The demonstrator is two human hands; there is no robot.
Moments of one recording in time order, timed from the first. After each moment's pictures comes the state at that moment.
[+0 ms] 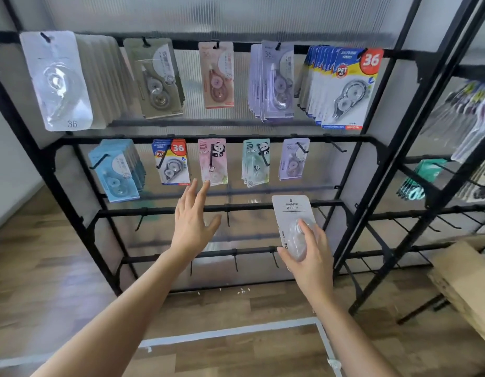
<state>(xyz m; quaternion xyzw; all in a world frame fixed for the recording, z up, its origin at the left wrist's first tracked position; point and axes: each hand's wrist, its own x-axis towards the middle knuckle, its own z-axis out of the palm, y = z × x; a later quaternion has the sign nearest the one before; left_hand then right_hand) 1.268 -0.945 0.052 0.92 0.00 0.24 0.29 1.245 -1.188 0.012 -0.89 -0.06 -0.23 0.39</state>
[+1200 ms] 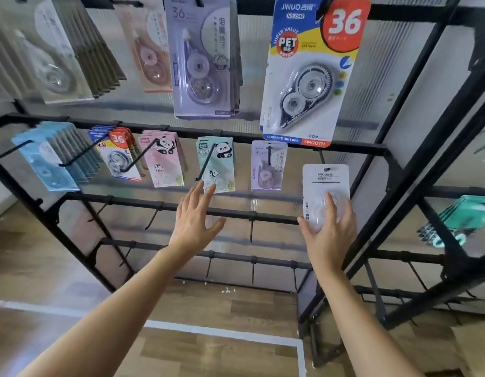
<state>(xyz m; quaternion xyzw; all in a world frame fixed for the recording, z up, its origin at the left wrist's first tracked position) 1.419 -1.099 0.022 0.96 0.09 0.18 0.22 1.499 -1.347 -0.005 -0.90 -0.07 -0.28 0.32</state>
